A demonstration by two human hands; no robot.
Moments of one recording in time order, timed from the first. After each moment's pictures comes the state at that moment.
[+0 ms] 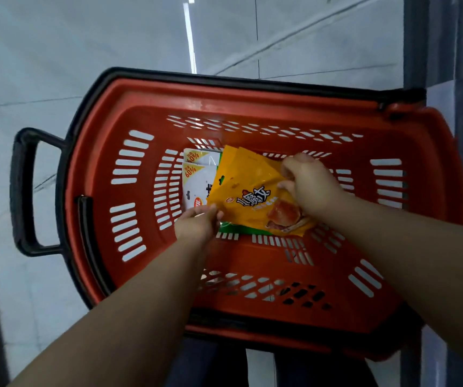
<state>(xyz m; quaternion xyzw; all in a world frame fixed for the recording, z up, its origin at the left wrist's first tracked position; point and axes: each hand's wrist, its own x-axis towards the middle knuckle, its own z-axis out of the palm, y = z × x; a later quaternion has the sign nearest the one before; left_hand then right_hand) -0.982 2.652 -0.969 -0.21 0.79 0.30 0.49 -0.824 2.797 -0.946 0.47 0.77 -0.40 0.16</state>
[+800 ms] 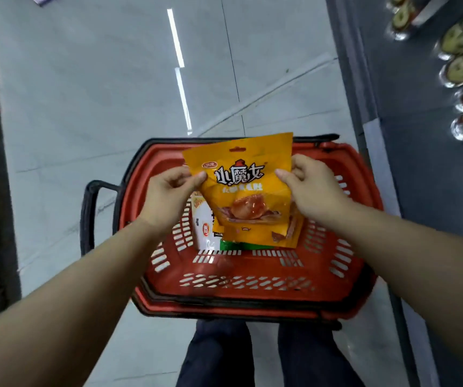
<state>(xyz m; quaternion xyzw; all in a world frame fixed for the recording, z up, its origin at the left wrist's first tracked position) -1.037 2.711 -0.807 0.29 0.73 0.37 0.49 -0.818 2.791 -0.818 0.58 0.59 -0.55 -0.12</state>
